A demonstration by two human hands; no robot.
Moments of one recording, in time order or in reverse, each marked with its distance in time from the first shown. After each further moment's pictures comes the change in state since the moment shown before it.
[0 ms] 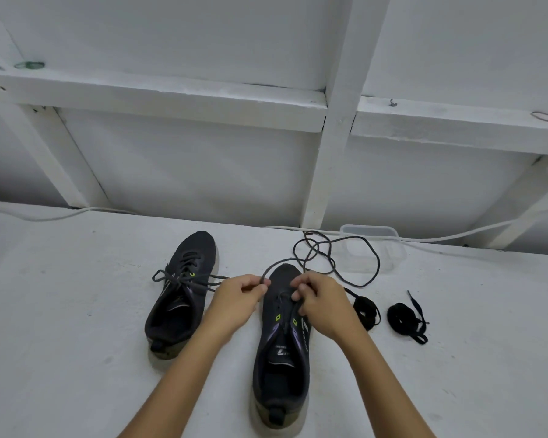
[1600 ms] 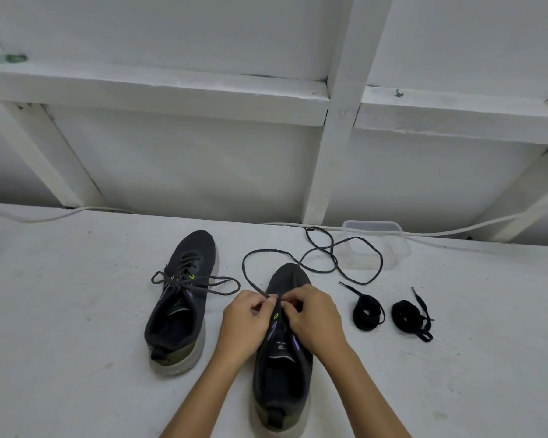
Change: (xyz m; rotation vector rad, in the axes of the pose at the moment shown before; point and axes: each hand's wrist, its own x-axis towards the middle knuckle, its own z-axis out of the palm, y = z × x) left_hand -0.015 -0.026 0.022 0.186 0.122 0.143; right_hand 0.004 0.021 0.038 -0.306 0.078 -0.119
